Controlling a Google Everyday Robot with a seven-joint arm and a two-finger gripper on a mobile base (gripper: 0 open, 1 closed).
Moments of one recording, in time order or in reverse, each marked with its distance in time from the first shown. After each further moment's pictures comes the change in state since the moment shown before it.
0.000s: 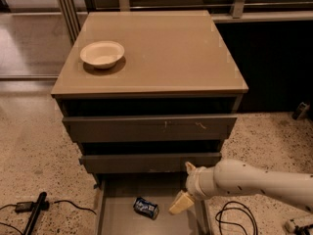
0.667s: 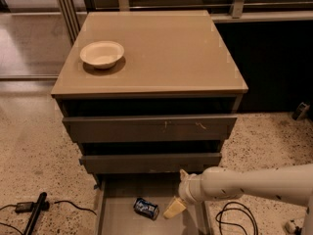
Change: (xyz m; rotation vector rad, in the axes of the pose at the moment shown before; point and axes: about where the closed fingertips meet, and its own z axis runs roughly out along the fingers) arm 0.027 0.002 0.066 -0.010 0.045 0.027
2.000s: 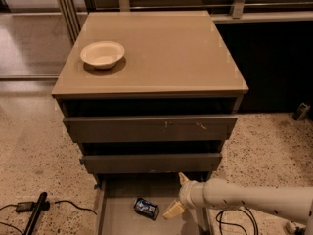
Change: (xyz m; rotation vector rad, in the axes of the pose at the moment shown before) arm 0.024 -0.017 0.056 0.035 -0.132 -0.021
